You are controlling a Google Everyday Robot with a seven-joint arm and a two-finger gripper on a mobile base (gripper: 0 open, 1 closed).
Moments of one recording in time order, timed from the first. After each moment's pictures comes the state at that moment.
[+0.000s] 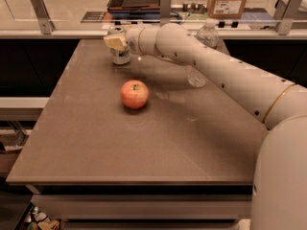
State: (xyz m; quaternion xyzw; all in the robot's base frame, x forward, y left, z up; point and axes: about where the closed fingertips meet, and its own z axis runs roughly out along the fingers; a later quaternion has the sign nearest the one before) arm 0.795 0.117 0.905 -0.36 0.68 0.22 0.60
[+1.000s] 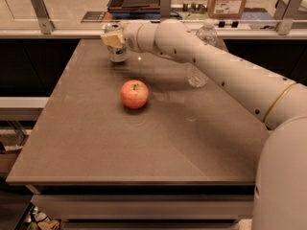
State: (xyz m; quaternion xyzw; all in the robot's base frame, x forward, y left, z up) arm 0.790 0.121 0.918 -0.36 0.67 0.22 0.60
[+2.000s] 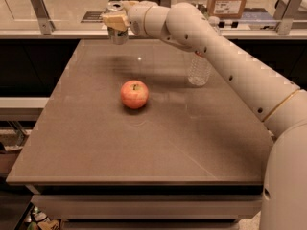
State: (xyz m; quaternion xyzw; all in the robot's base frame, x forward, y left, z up) arm 0.793 0.107 0.979 -0.37 0.62 0.24 0.65
